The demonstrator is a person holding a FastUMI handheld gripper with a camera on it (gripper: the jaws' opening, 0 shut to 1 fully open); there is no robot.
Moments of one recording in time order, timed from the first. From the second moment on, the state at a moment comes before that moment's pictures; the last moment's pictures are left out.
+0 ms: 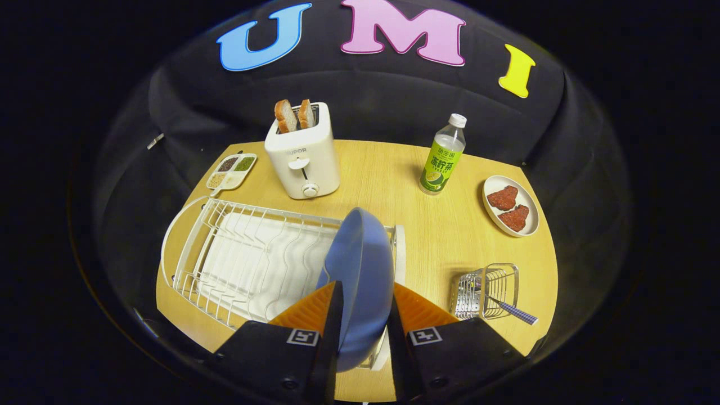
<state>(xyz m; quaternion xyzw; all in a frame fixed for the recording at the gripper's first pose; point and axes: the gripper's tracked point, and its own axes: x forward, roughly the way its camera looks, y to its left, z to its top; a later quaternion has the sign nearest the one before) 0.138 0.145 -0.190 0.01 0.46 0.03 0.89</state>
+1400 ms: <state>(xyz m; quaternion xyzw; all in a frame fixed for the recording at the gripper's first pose) 0.108 0.089 -0.109 0.09 0.34 0.03 0.94</state>
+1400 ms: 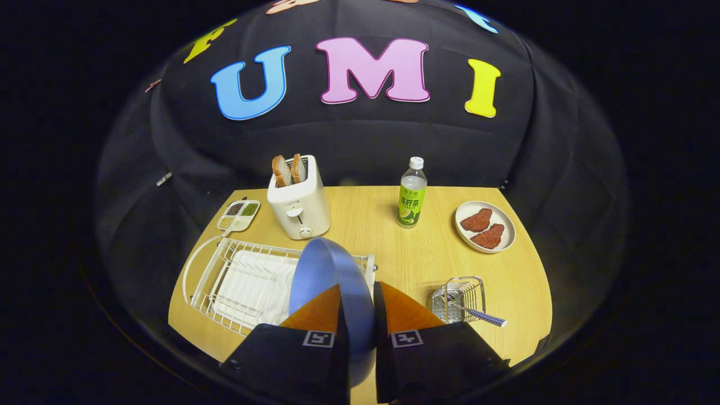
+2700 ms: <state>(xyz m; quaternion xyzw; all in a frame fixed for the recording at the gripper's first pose) -0.018 -0.075 -0.311 0.30 0.46 0.11 0.83</state>
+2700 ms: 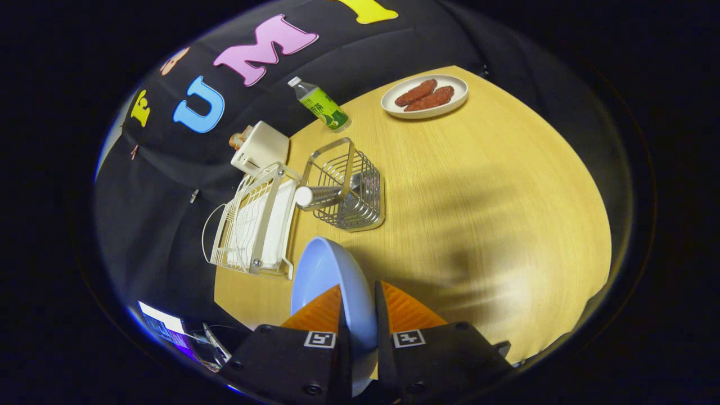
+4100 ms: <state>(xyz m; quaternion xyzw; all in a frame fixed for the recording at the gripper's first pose) 0.073 -0.079 -0.218 0.01 0.07 0.23 0.97</state>
